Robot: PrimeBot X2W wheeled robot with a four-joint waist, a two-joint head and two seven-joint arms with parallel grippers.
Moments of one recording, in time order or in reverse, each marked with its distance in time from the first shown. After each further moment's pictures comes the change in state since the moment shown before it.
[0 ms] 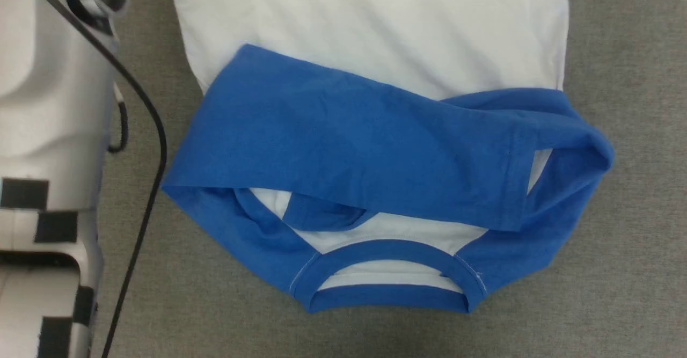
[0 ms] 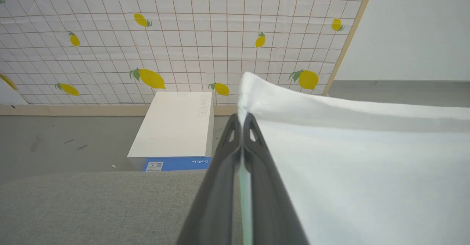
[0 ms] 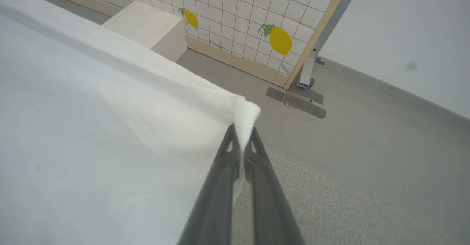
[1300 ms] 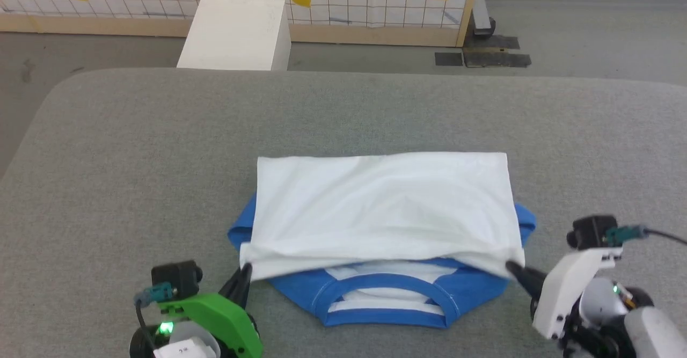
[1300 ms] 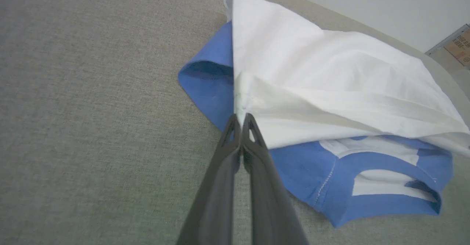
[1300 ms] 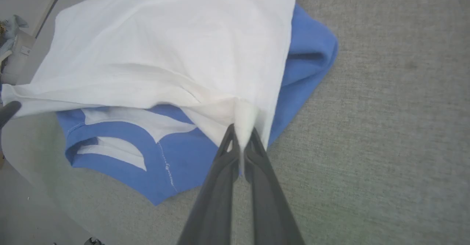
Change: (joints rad) left arm 1.168 -0.020 -0.084 -0.318 -0.198 0.025 -0.113; right arm 1.194 0.097 -0.189 -0.297 0.276 0.000 -0.029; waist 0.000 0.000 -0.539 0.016
